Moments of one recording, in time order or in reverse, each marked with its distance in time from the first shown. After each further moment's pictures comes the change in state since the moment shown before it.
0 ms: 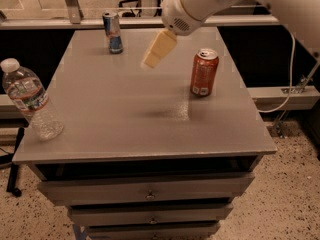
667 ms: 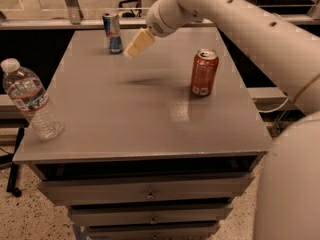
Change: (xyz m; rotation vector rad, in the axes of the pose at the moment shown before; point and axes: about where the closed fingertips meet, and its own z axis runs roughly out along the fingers) arm -0.001 -0.076 0.107 0.108 -0.079 0.182
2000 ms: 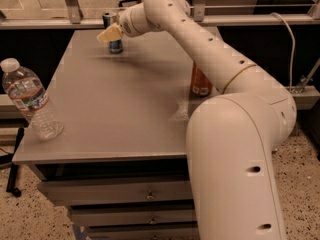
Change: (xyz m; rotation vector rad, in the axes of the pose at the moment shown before) arm -0.057 -0.028 0.135 -0.015 -0.218 0.220
